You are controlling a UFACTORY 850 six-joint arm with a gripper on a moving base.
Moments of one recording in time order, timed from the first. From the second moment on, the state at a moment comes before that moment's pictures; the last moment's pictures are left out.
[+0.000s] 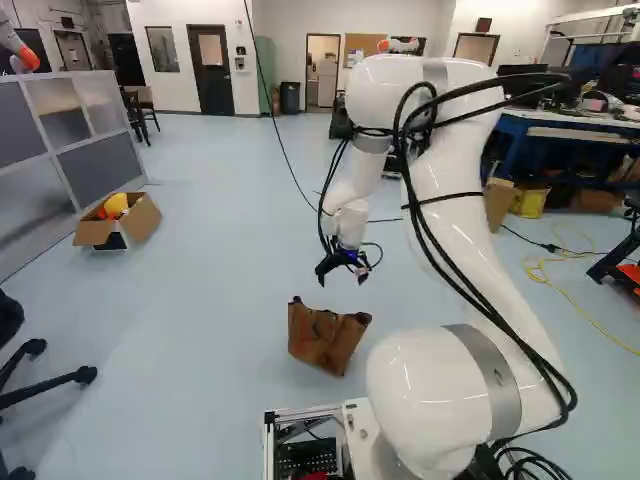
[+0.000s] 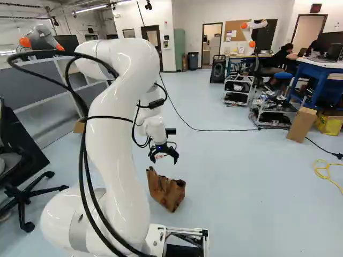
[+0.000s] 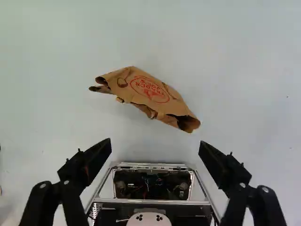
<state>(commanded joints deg) 0.0 -43.1 -53.8 0.0 -4.5 0.0</state>
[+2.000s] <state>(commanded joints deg) 0.0 -79.7 -82.6 0.0 -4.5 89.3</state>
